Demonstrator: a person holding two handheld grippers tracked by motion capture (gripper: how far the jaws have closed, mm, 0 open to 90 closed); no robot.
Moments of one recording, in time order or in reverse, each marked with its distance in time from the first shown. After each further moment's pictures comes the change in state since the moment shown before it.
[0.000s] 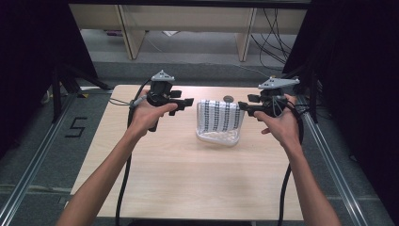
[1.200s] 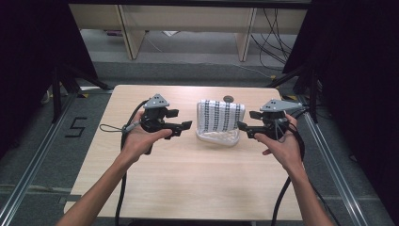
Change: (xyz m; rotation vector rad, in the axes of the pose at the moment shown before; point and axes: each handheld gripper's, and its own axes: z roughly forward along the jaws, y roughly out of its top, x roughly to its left) left arm -0.033 -0.048 -0.030 -0.020 -0.054 0.029; right arm 0.026 -0.045 -0.013 -0.025 0.033 0.003
